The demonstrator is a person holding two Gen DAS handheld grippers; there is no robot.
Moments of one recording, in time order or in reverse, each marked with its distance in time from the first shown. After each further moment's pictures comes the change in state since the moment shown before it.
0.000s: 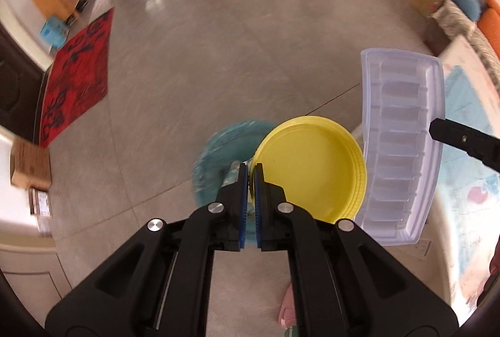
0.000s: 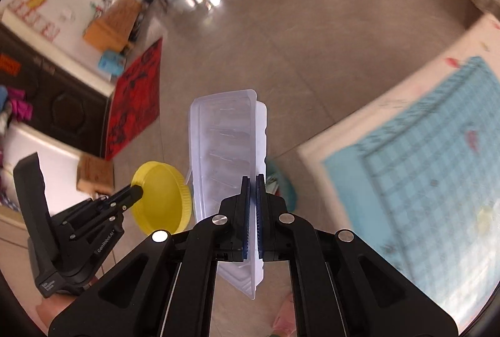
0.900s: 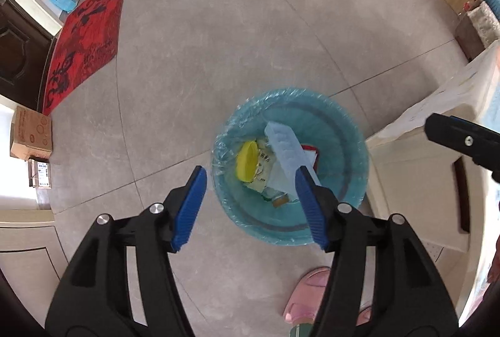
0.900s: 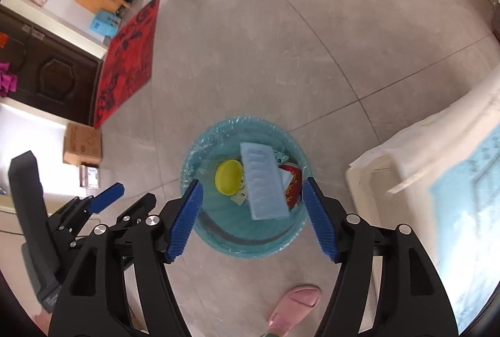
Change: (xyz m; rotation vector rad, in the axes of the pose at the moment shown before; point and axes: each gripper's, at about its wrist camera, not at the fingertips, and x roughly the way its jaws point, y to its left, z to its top) left arm 0.060 0.031 -0.011 -0.077 0.109 0.044; right arm 0.083 0.016 0.006 -0.041 0.128 -0.005
